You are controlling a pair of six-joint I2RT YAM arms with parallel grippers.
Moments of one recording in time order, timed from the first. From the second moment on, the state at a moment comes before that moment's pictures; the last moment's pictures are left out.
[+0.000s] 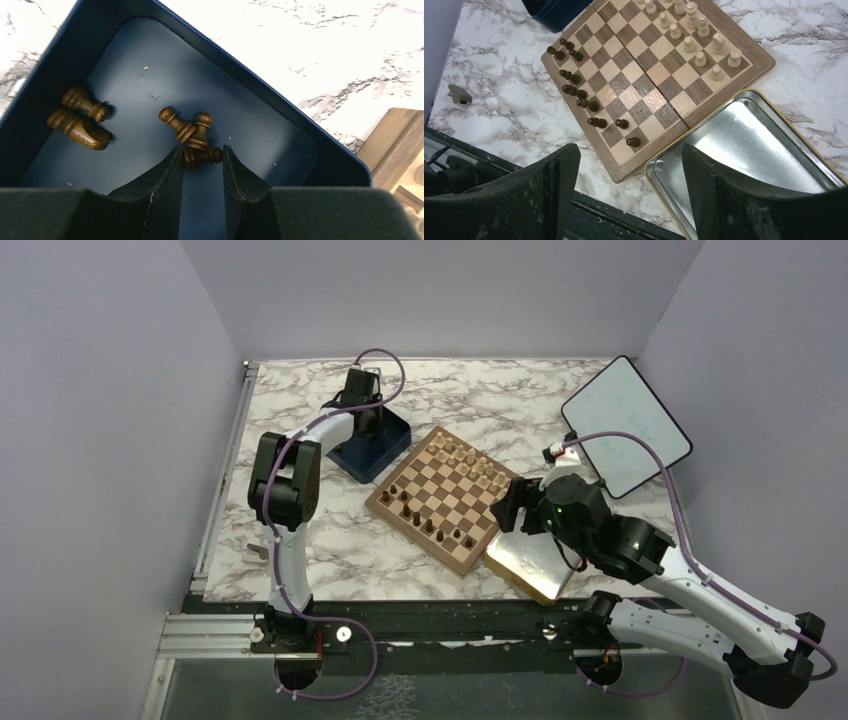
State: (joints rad) left arm -0.26 2.10 1.51 -0.24 -0.04 -0.21; right arm 0.92 0.79 0.86 -0.62 0.38 0.60
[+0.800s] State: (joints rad) left arm -0.21 1.86 1.42 -0.30 0.14 -0.15; right arm 0.92 0.84 0.82 -0.48 0.36 0.64
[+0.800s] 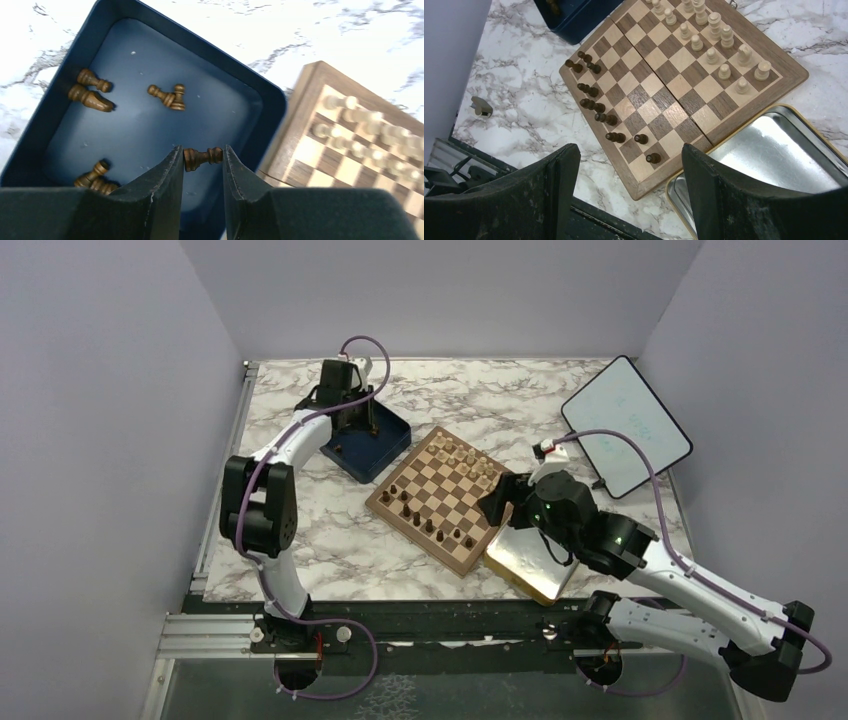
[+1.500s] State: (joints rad) left arm -0.19 1.55 1.07 -0.08 0.75 -0.59; right arm 0.92 1.17 0.77 0.17 0.32 0.35
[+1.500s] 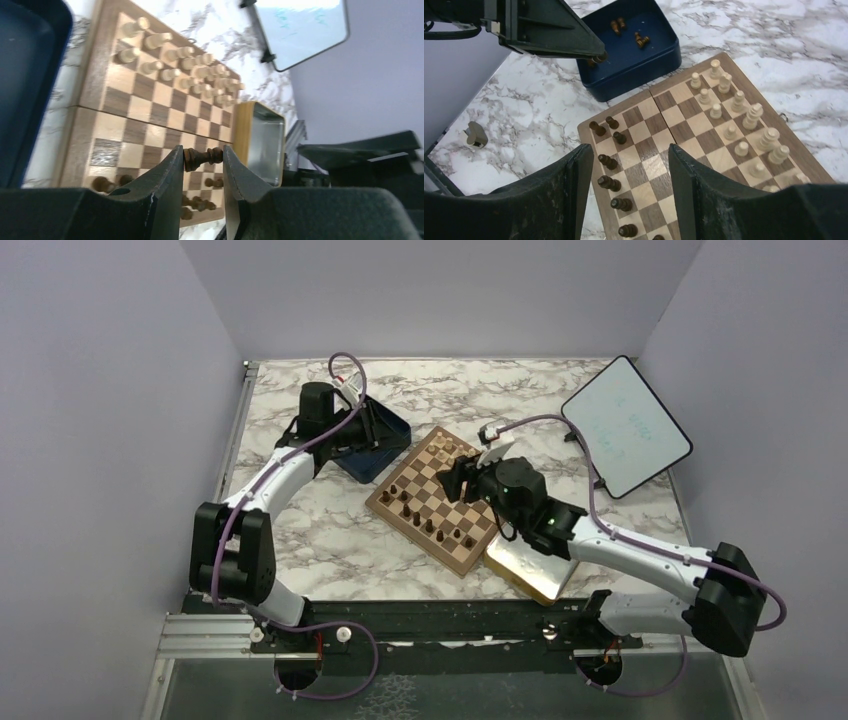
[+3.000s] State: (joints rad) left arm -0.32 1.39 0.87 0.28 0.77 -0.94; right arm 0.92 1.41 0.81 0.60 0.25 0.15
